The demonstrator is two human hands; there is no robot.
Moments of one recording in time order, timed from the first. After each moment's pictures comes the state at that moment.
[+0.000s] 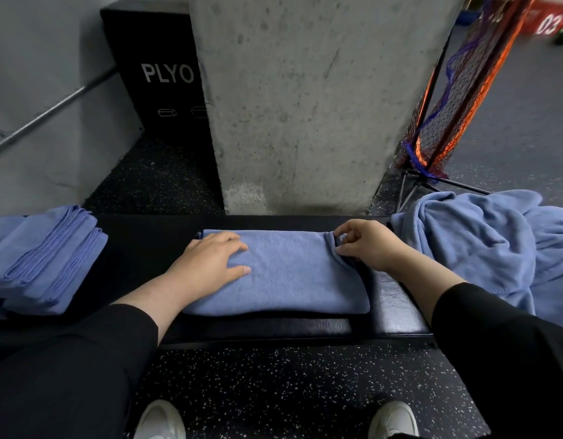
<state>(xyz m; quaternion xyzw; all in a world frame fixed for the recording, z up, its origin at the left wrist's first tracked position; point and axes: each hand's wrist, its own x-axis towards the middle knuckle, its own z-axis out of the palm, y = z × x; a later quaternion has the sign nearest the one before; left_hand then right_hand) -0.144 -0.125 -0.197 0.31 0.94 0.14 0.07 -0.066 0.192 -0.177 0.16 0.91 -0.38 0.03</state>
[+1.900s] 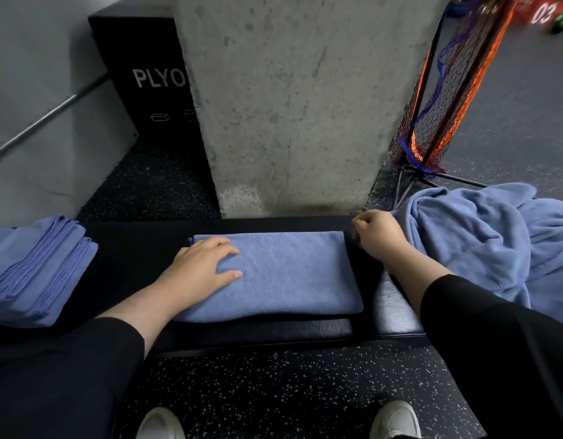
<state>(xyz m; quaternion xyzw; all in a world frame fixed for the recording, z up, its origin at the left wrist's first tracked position) -0.143 -0.124 -0.199 0.29 0.94 0.15 0.07 -0.079 0.217 -0.188 0.27 0.89 -0.35 -0.08</state>
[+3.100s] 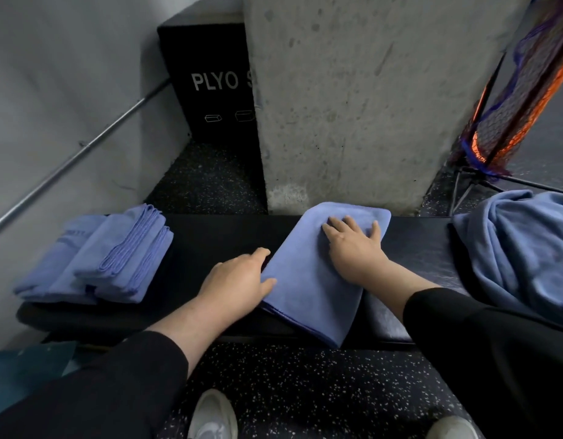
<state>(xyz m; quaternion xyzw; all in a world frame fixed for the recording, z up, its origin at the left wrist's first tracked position) -0.109 -0.165 -0.172 0.21 0.97 0.10 0.10 -0.108 0.070 -0.197 0.05 0.99 -0.06 0.09</state>
